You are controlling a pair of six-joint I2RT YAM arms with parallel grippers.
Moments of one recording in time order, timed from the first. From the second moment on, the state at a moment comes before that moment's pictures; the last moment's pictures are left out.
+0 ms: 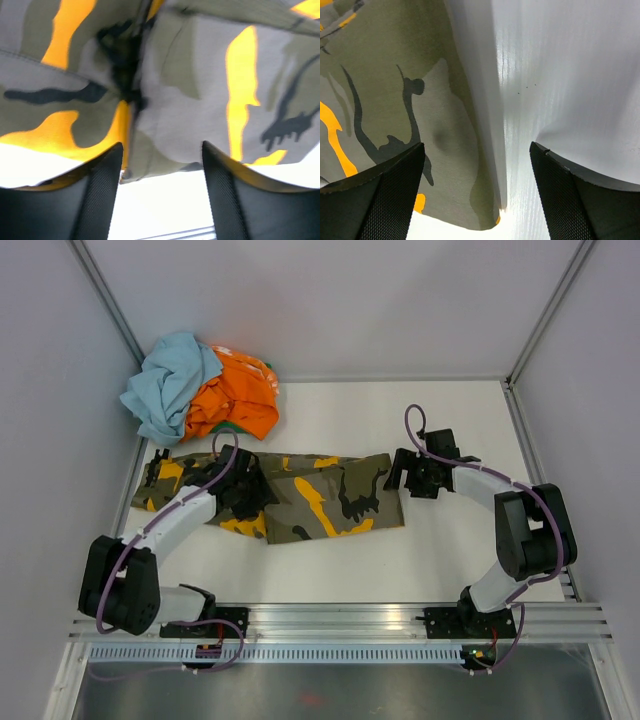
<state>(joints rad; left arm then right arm) -0.34 1.32 0.82 -0.52 0.04 -0.81 0.19 1.63 0.90 -0.26 -0.26 0.42</state>
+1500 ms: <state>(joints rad) -0.32 1.62 0.93 -0.16 -0.08 -0.55 0.26 1.71 0.87 -0.12 -0.31 0.44</state>
